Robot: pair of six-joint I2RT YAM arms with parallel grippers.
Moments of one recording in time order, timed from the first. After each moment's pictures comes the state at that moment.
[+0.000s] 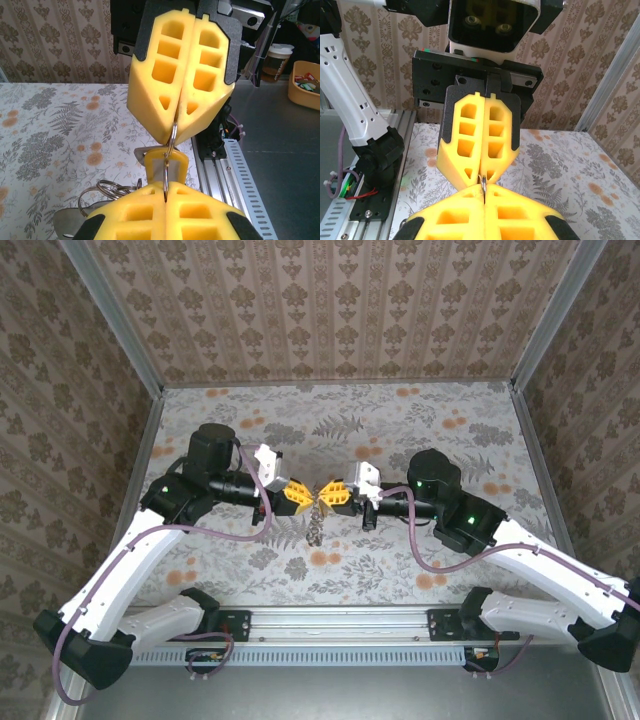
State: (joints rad) left arm -0.59 1.03 1.13 -0.67 1.05 0.47; right arm 0.85 1.01 1.00 -0.12 -0.46 -0.29
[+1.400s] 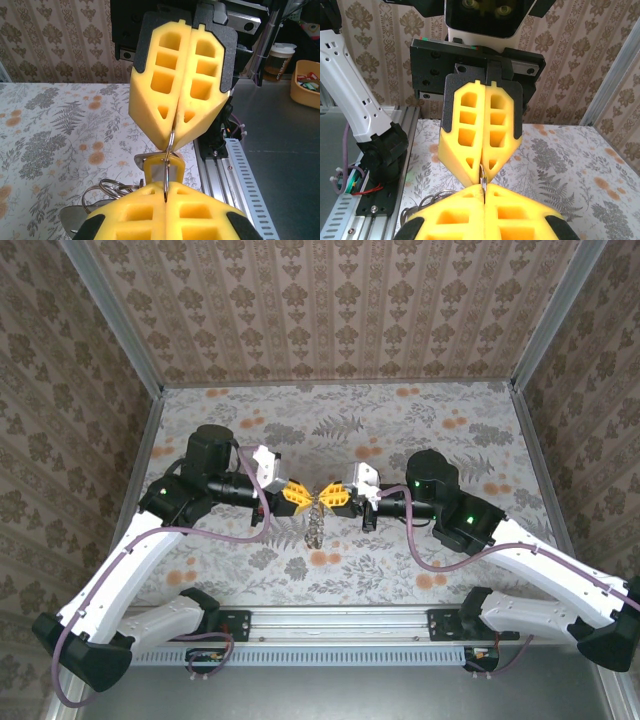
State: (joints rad) left arm -0.58 1.01 1.13 -0.67 1.04 0.47; right arm 0.85 1.02 0.99 -0.14 -0.47 -0.27
